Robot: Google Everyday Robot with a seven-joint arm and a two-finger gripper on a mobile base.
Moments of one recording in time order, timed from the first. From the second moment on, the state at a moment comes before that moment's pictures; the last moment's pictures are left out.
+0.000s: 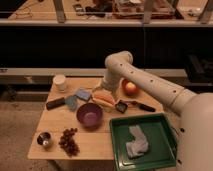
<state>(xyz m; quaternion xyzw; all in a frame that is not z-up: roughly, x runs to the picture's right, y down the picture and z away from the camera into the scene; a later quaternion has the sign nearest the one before) 0.003 0.035 0.827 -0.18 -0.28 -0.51 0.79</state>
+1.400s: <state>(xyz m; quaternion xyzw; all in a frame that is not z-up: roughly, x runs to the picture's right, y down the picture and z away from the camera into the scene) 0.001 0.088 0.888 -0.27 -0.28 -0.43 0.82</state>
